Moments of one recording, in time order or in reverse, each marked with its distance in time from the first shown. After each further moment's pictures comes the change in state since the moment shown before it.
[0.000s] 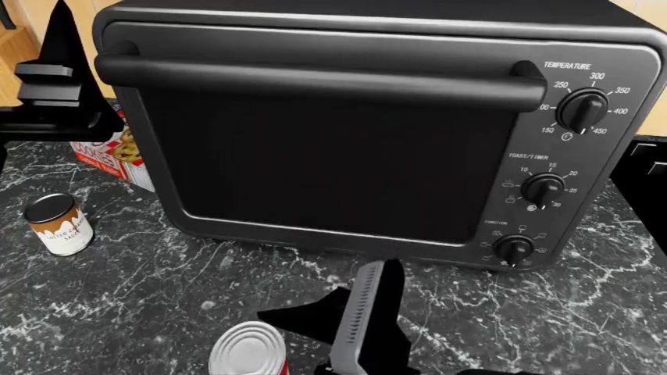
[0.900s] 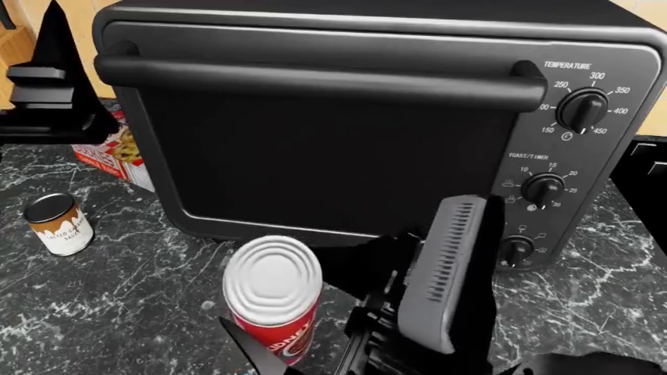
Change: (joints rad) left arm 0.027 -0.021 -0.004 -0.002 -0.025 0.042 -0.026; right arm 0.147 0.115 0.144 -0.223 0.087 0.001 0.203
